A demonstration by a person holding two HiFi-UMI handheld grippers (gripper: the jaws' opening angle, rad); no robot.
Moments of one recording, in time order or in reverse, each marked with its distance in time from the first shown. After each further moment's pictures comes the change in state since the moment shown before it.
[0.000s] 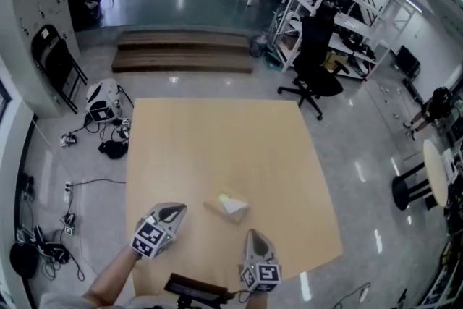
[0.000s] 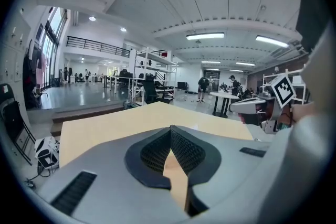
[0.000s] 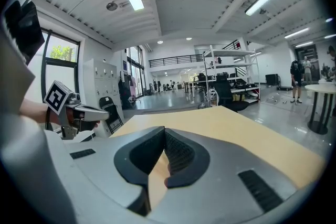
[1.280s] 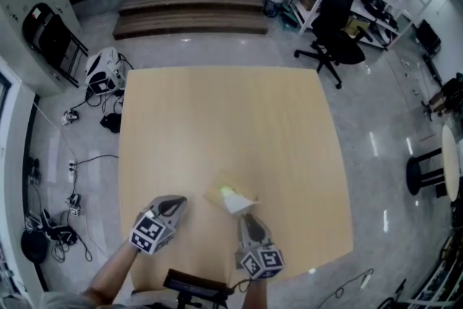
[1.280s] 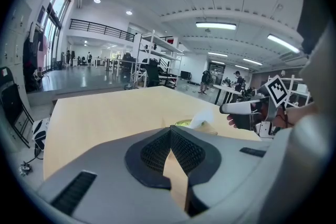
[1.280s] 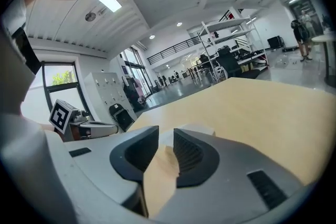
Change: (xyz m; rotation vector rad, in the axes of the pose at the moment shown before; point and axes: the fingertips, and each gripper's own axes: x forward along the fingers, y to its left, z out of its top) left arm 0.044 0.014 -0.052 -0.099 0.146 -0.003; right arm 0.072 -0.002 -0.044 0.238 0.094 0.186
